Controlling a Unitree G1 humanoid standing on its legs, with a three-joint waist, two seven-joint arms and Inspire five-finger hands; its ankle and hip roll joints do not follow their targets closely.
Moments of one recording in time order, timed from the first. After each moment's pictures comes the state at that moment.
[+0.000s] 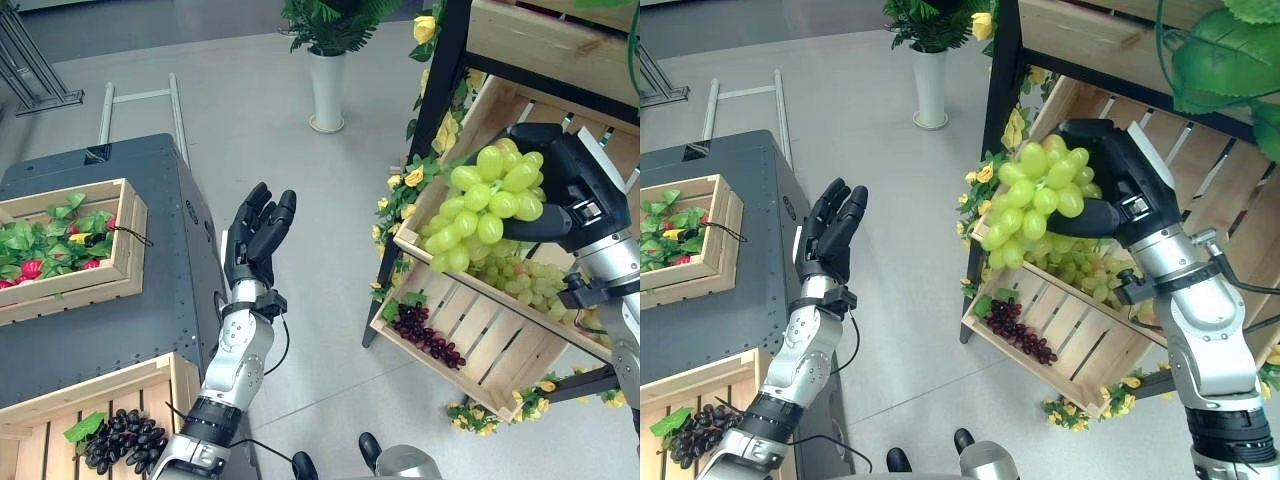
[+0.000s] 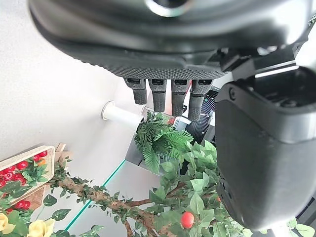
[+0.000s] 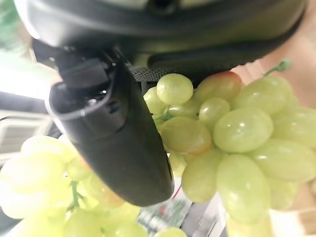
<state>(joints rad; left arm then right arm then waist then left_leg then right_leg) -0.24 0.29 -0.21 0.13 -0.66 -0.23 0.36 -0.15 -0.77 -0.19 -0.23 0.48 -0.06 0.19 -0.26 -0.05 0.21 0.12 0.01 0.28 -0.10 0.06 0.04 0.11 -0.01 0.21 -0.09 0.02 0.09</state>
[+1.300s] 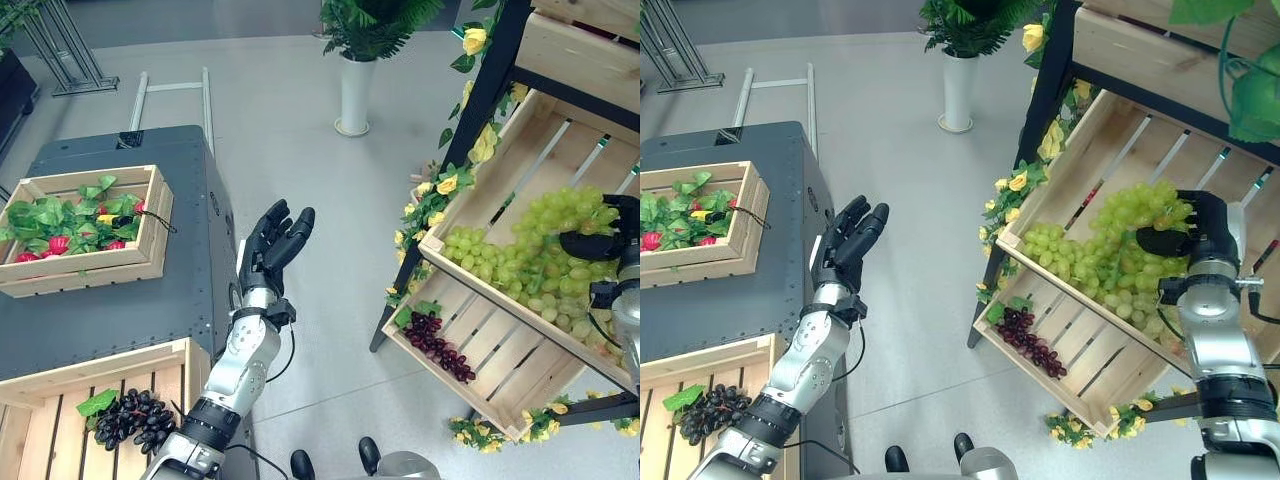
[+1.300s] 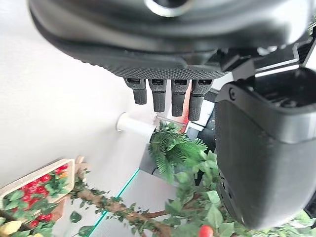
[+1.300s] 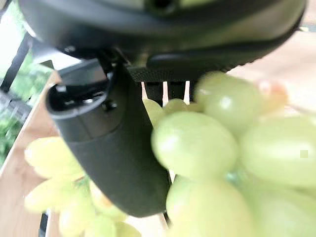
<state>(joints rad) -0.24 0.34 -0.31 0.14 -0.68 -0.17 0.39 -0.25 -0.89 -0.10 0.27 0.14 0.18 -0.19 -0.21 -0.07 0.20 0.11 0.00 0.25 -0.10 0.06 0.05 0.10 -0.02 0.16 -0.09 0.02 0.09</state>
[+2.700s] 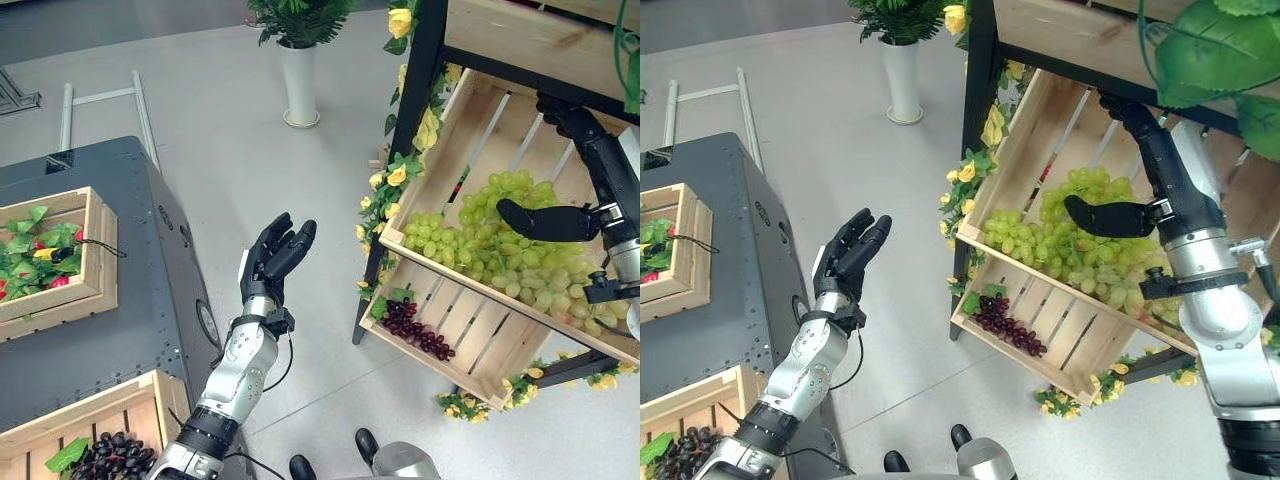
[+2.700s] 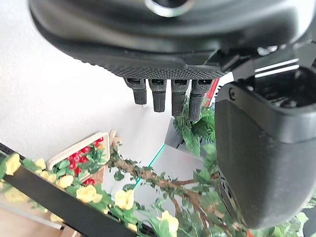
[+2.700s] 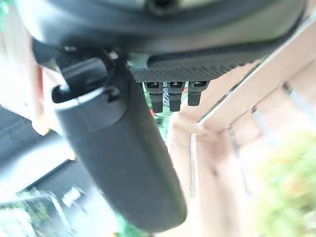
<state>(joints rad) -0.19 0.32 -0.29 0.14 -0.68 -0.13 0.35 -0.06 -0.85 -0.22 -0.31 0.12 -0.13 -0.07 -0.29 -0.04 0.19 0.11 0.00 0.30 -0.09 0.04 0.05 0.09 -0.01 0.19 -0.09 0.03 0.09</state>
